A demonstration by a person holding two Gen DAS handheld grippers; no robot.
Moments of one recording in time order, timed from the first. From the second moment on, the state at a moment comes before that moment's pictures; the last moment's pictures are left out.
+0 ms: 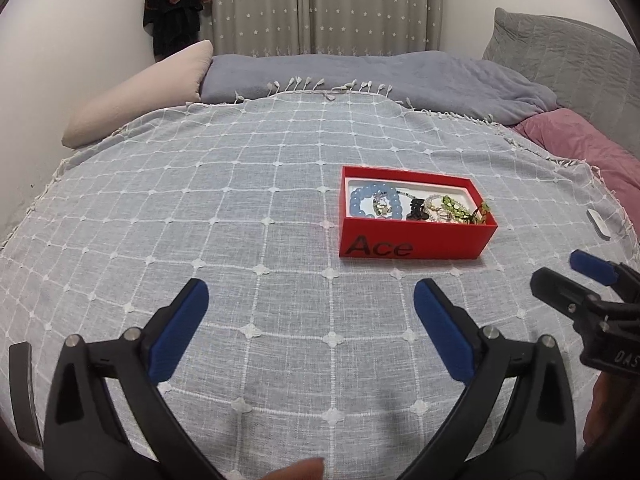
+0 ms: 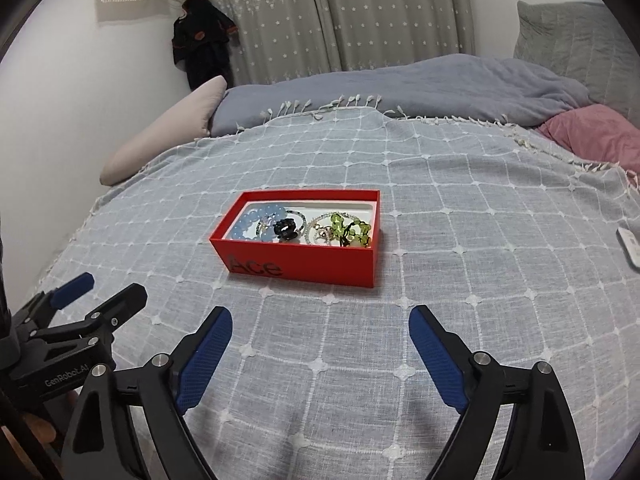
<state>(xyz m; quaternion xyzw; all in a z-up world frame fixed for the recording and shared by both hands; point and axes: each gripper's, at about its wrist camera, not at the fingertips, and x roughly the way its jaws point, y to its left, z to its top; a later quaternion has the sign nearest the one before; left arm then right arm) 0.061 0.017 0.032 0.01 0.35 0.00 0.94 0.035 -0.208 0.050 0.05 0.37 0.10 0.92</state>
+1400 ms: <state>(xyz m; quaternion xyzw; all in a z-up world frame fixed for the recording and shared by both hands) 0.061 0.022 0.030 0.01 0.35 0.01 0.94 0.030 -0.190 0.045 0.01 0.37 0.07 0.93</state>
